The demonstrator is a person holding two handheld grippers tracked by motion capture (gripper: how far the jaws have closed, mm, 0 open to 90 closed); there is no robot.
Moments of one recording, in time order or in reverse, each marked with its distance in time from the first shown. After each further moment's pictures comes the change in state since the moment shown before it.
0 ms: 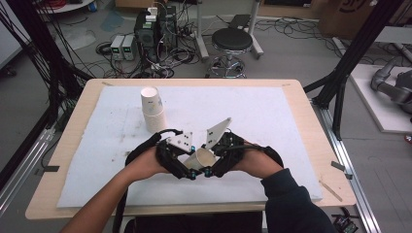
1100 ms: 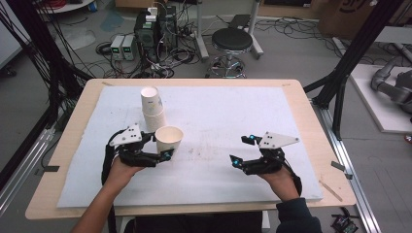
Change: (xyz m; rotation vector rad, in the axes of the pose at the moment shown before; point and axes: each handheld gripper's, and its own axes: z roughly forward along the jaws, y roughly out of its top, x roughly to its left) left arm 0.000 -0.085 -0.060 -0.474 0.349 -0.244; right arm 0.010 -0.122 -0.023 -0.455 -0.330 0.398
